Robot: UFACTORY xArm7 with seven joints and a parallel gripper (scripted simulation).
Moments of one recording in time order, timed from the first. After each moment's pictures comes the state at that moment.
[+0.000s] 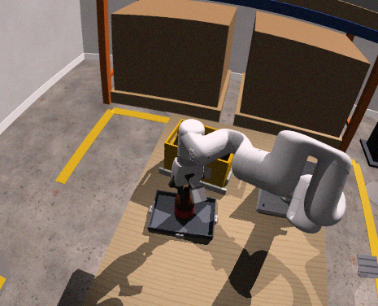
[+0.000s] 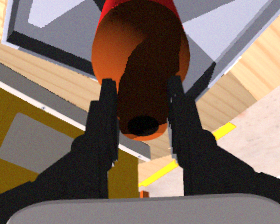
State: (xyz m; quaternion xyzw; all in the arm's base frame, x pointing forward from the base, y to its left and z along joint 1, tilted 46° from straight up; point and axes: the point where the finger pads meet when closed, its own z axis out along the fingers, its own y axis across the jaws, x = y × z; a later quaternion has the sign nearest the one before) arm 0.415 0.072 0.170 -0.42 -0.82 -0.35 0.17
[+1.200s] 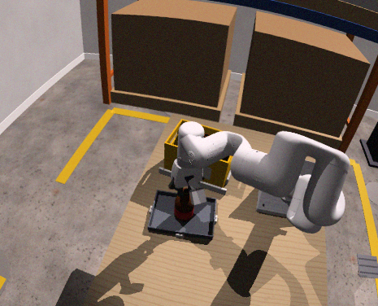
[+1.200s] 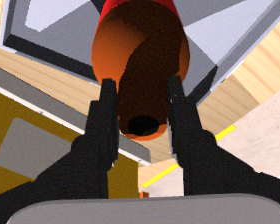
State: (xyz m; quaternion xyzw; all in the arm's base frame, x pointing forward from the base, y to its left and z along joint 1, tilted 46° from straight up) arm 0.416 0.078 0.164 -0.42 -0.82 -0.35 0.17
